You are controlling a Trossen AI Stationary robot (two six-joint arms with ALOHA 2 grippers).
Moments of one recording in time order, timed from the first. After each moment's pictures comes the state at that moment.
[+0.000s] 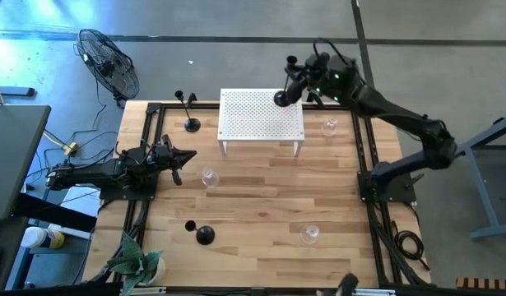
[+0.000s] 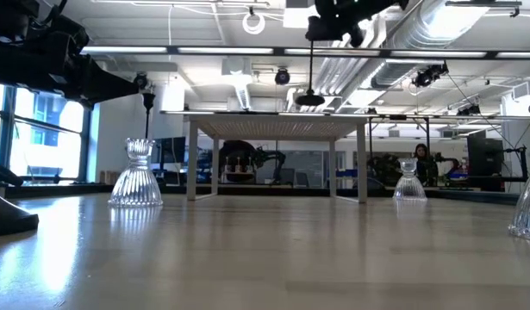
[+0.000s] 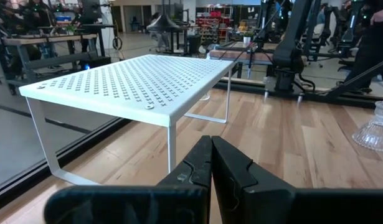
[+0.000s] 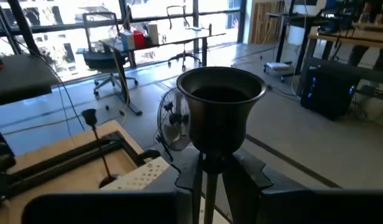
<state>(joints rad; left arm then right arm) 0.07 0.04 0.05 -0.01 -0.32 -0.02 -0.60 1.37 1.31 -0.07 0.07 0.04</state>
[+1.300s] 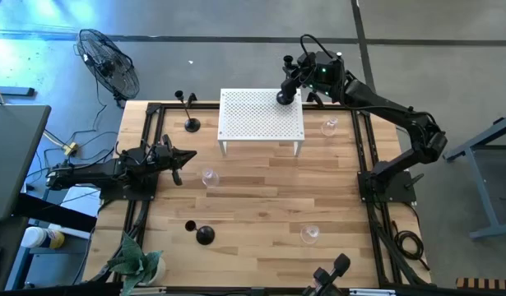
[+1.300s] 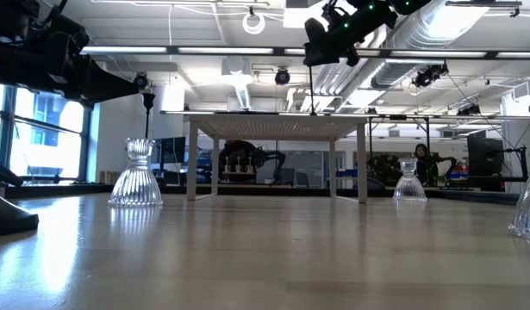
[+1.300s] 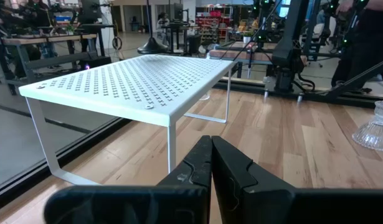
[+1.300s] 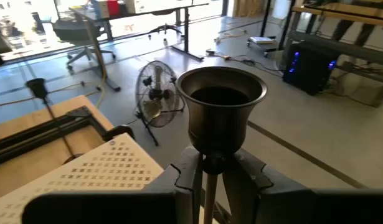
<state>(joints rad) 0.07 0.04 0.05 -0.01 -0.32 -0.02 -0.68 1.48 1.33 -0.10 0.09 0.02</state>
